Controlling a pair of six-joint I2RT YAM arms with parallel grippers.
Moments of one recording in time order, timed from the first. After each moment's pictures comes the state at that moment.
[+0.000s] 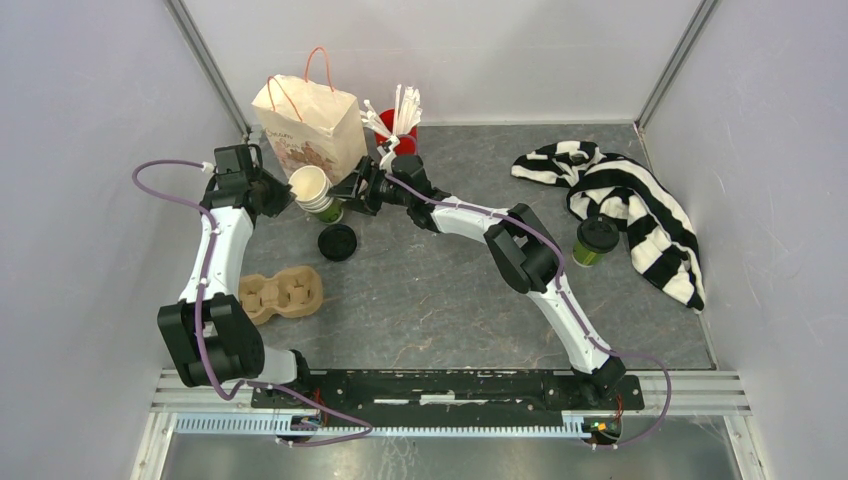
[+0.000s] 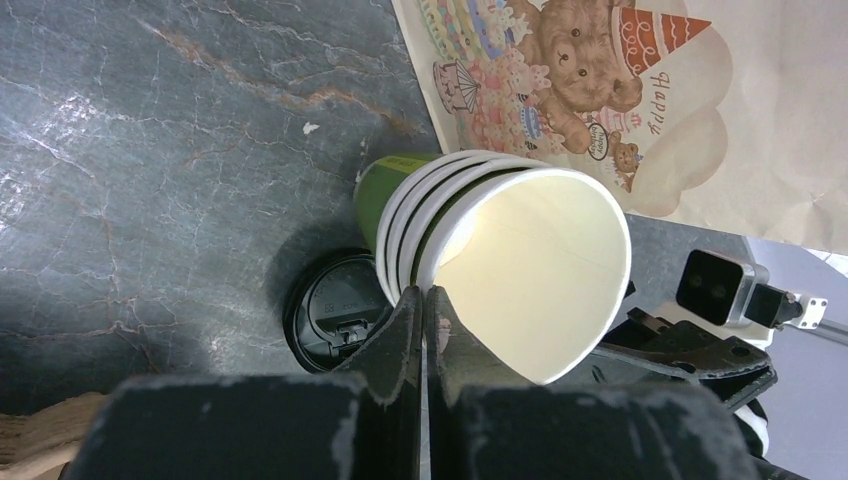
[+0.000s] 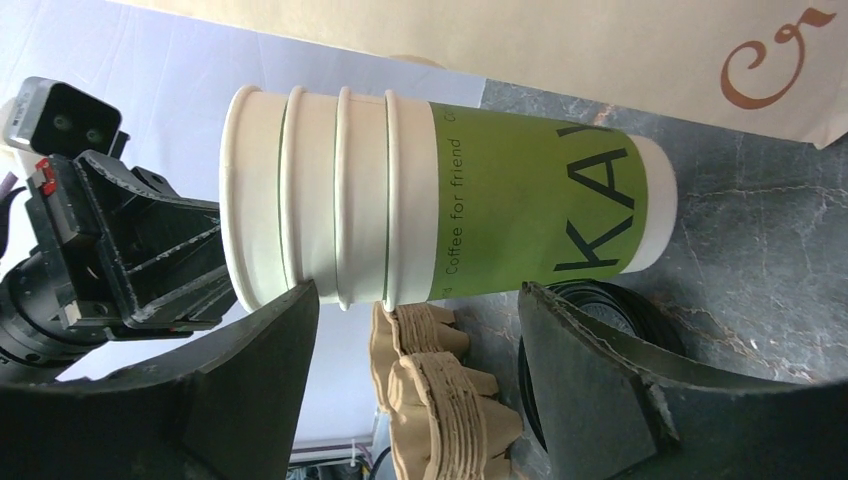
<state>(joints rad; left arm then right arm) 0.18 1.39 1.17 -0.54 0.10 -0.76 0.77 2.47 1.89 0.42 -0.45 1.18</state>
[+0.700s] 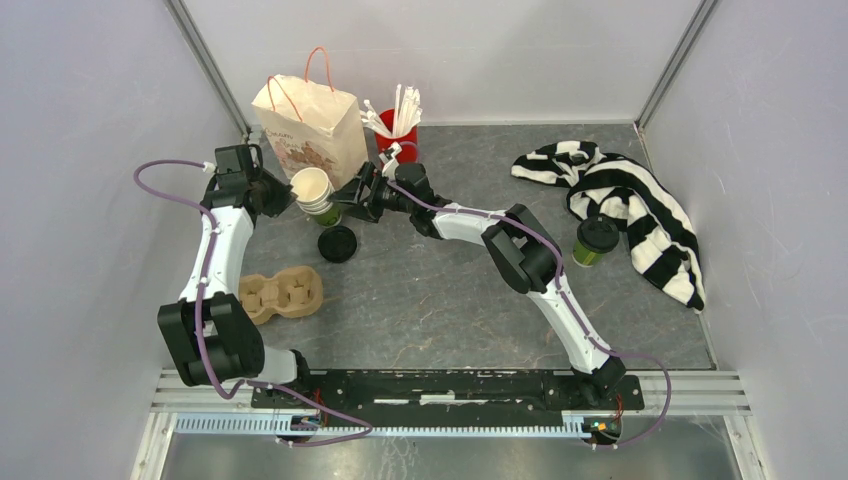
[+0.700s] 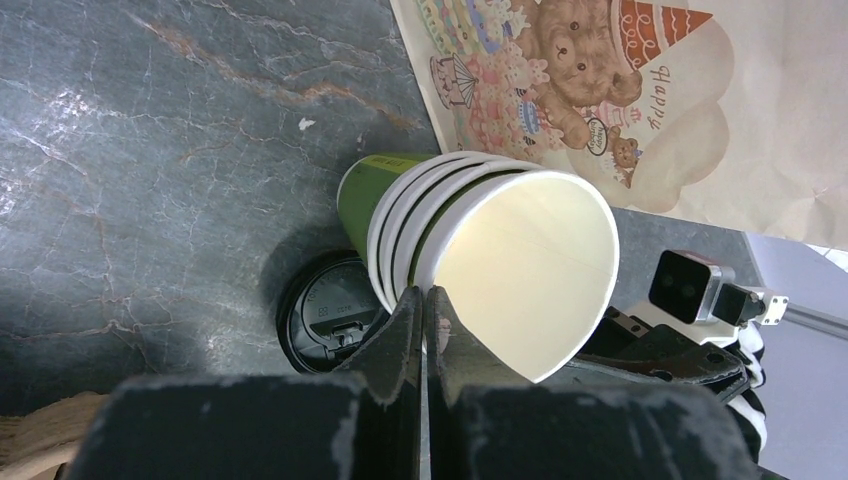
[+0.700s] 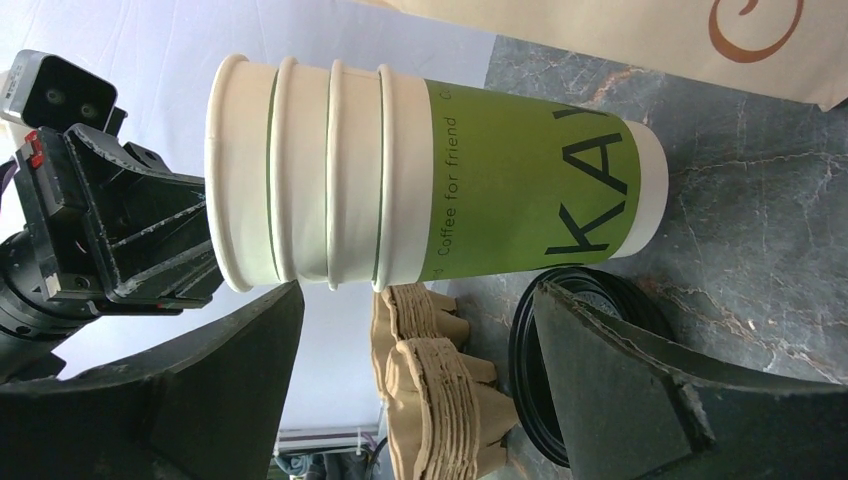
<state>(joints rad) 0.18 1.40 1.18 -0.54 0.11 -0.76 0.77 2.47 1.81 0.53 -0.47 1.22</state>
